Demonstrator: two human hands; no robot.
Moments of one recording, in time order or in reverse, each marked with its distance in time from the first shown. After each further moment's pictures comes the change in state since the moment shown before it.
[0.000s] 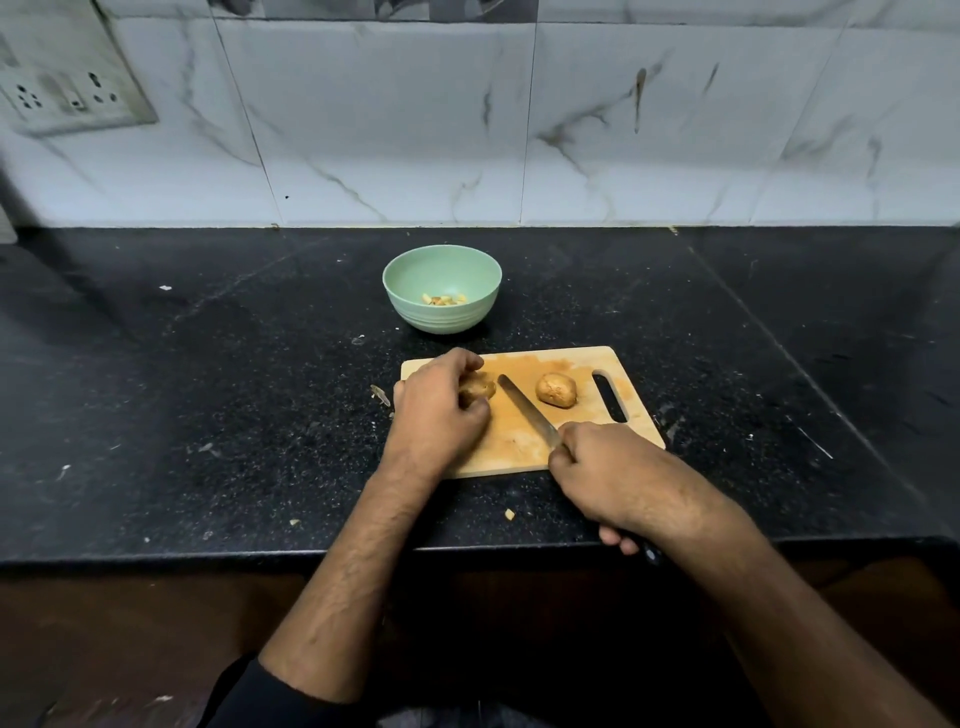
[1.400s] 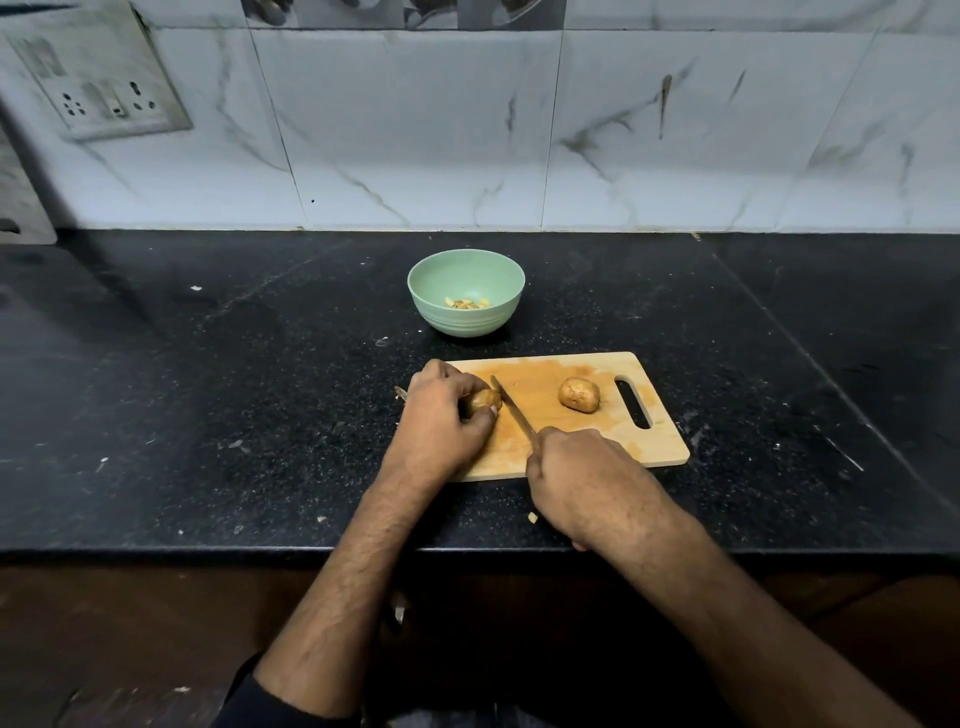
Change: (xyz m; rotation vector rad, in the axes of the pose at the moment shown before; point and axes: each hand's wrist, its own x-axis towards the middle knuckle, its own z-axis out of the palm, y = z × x) left_hand -0.007 -0.020 -0.011 0.041 -0.002 0.025; right_hand 0.012 -0.030 0.027 -0.247 0.118 -0.100
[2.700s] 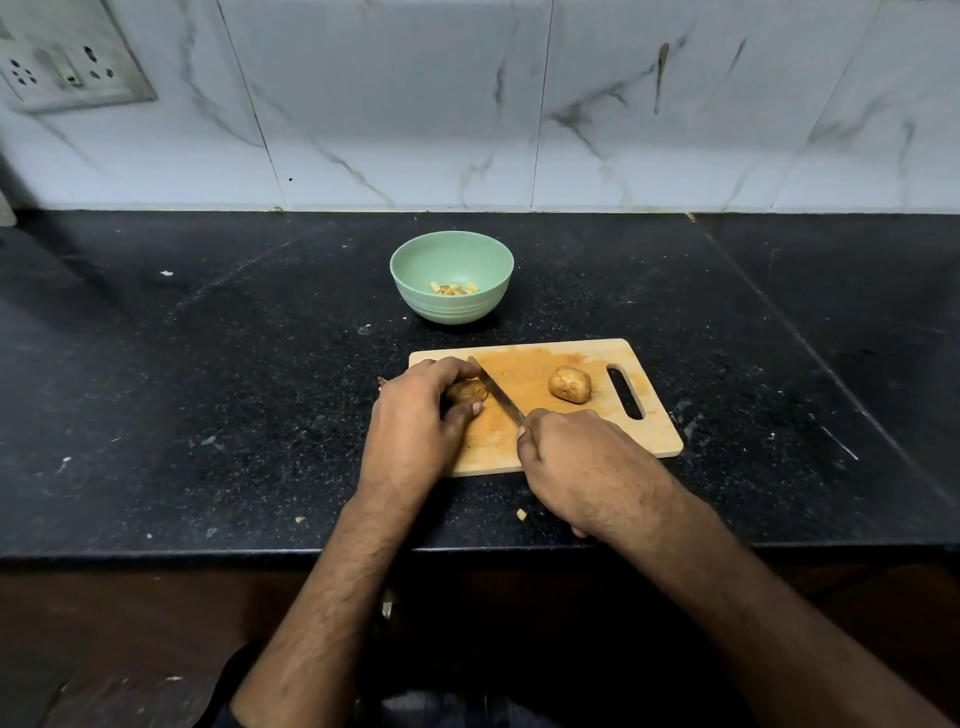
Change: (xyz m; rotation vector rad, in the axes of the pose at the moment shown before) left_hand -0.015 0.005 -0.005 -0.101 0.114 0.041; right_hand 0.005 0.010 -0.007 0.024 0.046 -0.077
